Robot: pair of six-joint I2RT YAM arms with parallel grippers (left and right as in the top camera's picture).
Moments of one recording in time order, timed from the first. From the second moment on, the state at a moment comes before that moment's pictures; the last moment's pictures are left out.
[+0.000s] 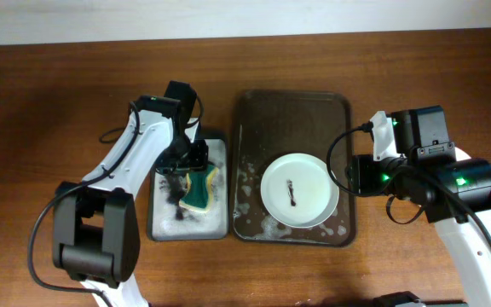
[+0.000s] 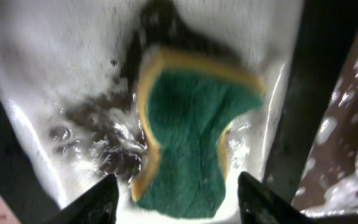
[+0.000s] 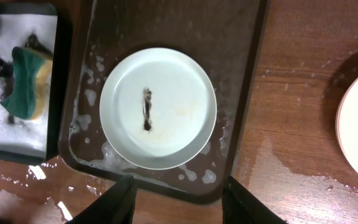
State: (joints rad) left arm -0.25 1.92 1.46 -1.14 0.10 -0.19; right arm 0.15 1.18 1.29 -1.20 -0.15 0.13
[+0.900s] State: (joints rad) left arm -0.63 2.00 1.53 -0.79 0.34 -0.47; right arm -0.02 1.90 1.12 -0.86 -0.35 0.08
